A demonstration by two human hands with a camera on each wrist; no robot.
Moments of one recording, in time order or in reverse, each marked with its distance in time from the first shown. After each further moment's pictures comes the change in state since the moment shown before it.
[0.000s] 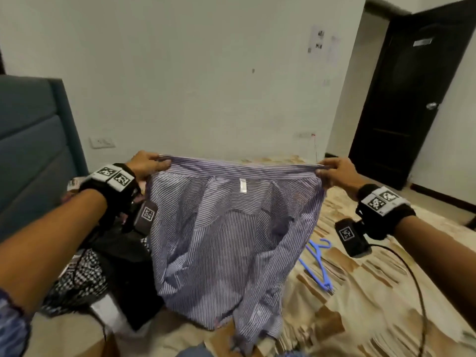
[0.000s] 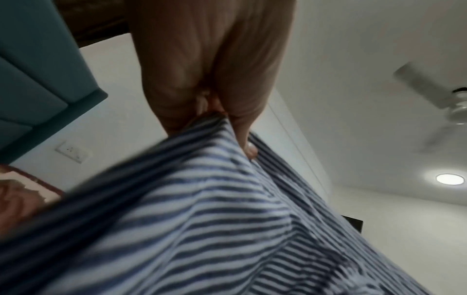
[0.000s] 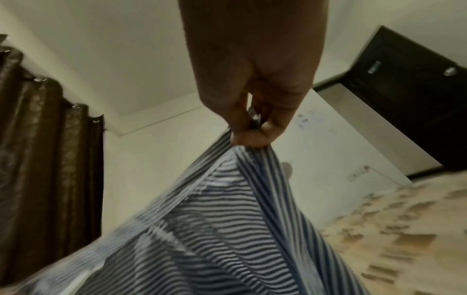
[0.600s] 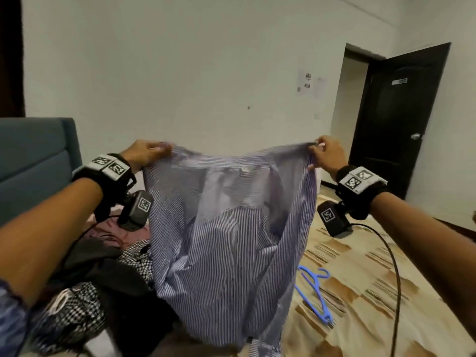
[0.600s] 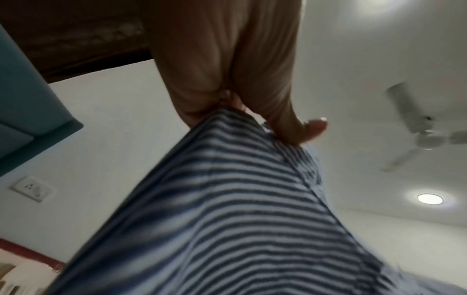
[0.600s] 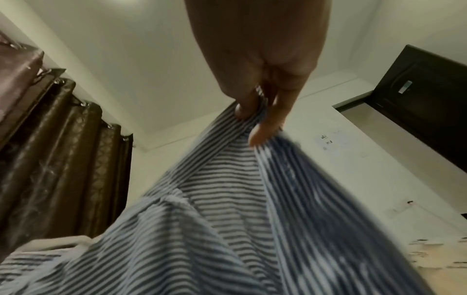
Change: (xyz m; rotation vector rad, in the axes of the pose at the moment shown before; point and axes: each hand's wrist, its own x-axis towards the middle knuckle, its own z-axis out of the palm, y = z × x) left_hand -0.012 0.105 -0.039 -0.030 0.061 0.250; right_hand 0.047 -0.098 -0.032 -0.084 0.305 -0.193
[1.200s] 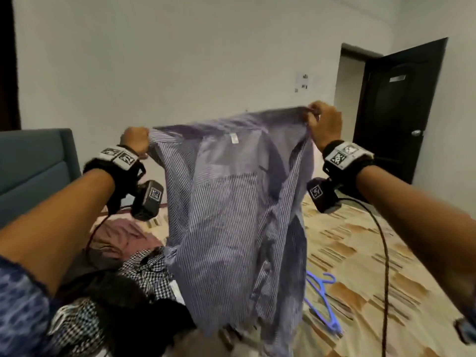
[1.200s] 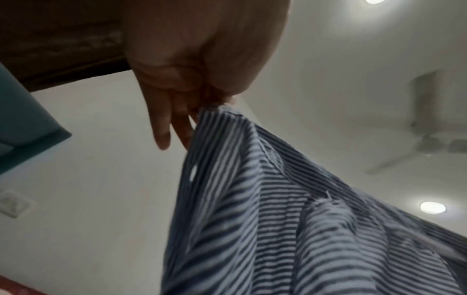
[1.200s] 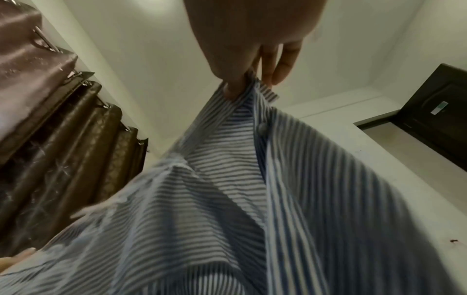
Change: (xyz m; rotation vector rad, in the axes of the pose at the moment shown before) left_hand 0.040 0.030 -0.008 0.470 0.268 -0.075; right_hand 0.038 -0.054 -0.001 -0.207 0.270 -0.330
